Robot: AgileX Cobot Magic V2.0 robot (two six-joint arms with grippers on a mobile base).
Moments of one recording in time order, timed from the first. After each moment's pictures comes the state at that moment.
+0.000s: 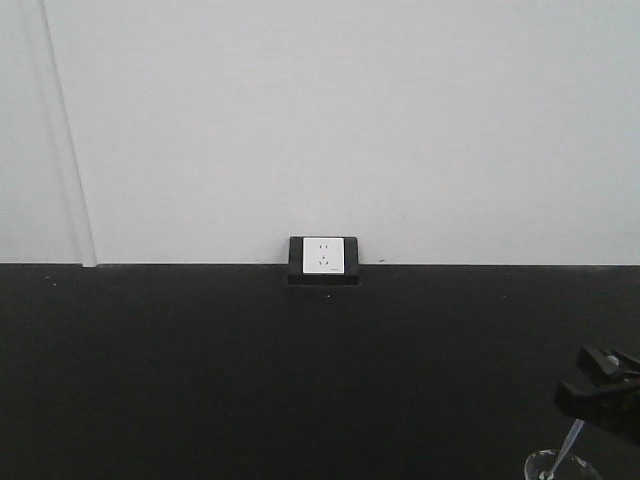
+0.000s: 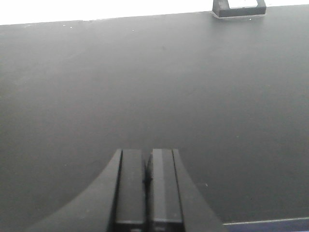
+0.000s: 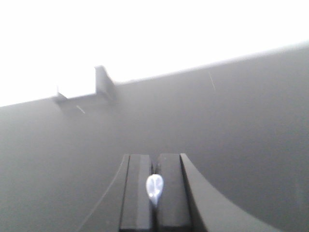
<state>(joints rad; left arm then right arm) -0.07 -0.01 0.03 -0.02 0.01 0.05 0.01 1.25 -0.53 -0.17 -0.46 0.29</state>
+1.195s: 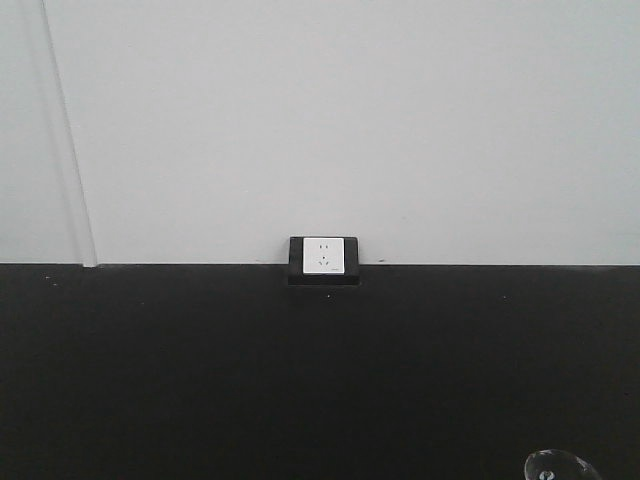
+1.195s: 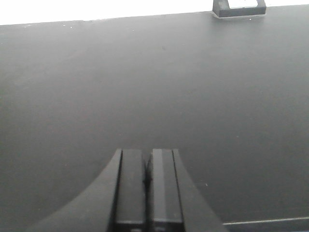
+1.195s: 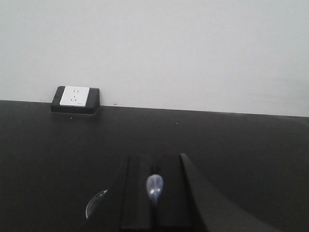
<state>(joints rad) -0.07 -0.01 0.03 -0.02 0.01 0.05 0.01 0.32 -0.20 -0.46 0.00 0.40</state>
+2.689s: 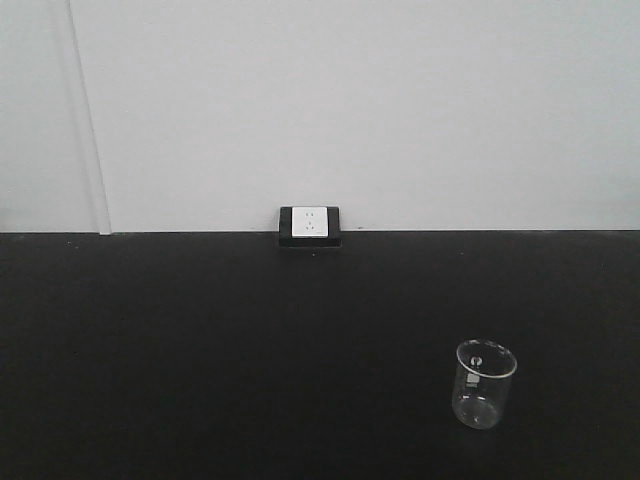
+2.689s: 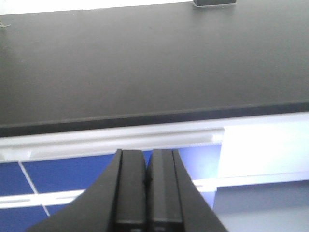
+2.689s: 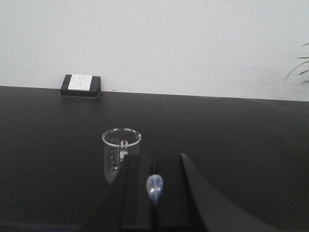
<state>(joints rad) -0.07 -0.01 0.03 -0.02 0.01 0.05 0.01 0.32 -0.20 -0.46 0.00 0.40</state>
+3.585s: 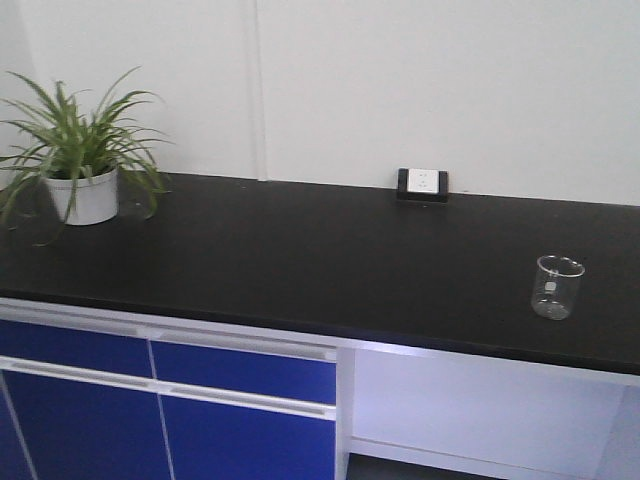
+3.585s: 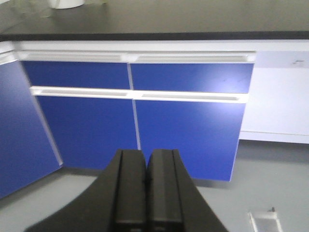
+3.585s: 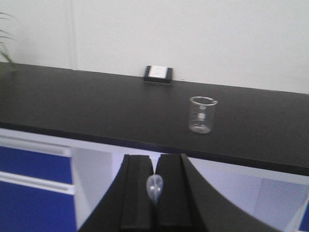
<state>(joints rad) -0.07 -0.01 0.03 -0.02 0.01 0.05 0.01 0.32 -0.20 -0.46 0.00 0.40</state>
